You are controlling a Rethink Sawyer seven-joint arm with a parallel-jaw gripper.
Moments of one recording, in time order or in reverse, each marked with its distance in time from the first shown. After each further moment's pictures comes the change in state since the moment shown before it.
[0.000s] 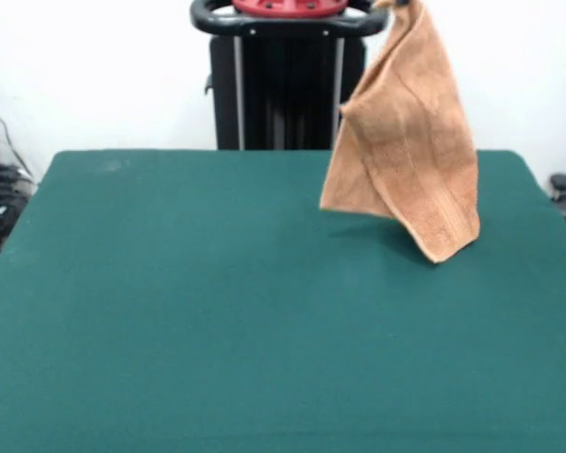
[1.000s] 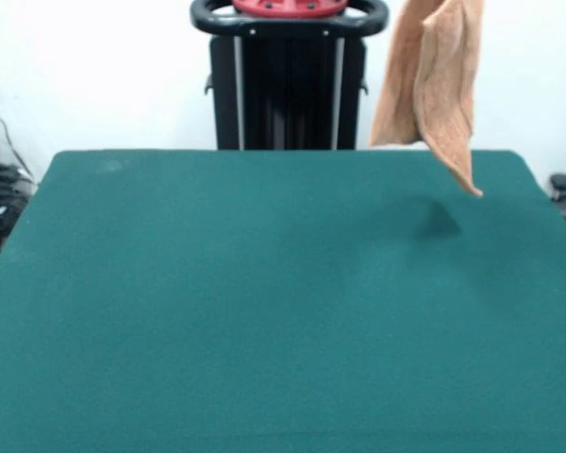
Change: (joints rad) arm 0.164 -0.050 -0.140 -0.176 0.039 0.285 0.078
